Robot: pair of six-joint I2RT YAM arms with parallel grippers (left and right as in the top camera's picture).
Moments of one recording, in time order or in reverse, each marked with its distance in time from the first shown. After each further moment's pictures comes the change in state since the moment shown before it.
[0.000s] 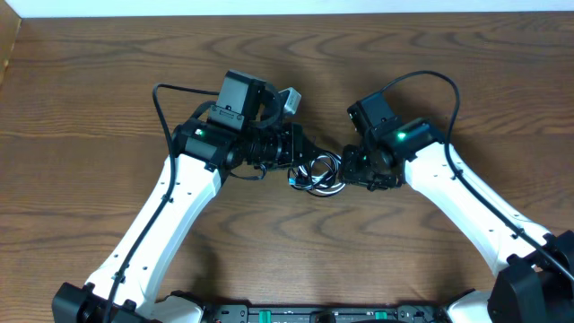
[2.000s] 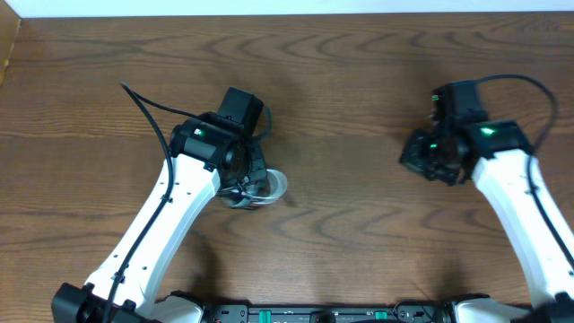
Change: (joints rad) left arm 0.002 0.000 0.000 -0.378 -0.731 -0.135; right arm -0.361 -0.180 -0.033 -0.089 -0.009 -0.025
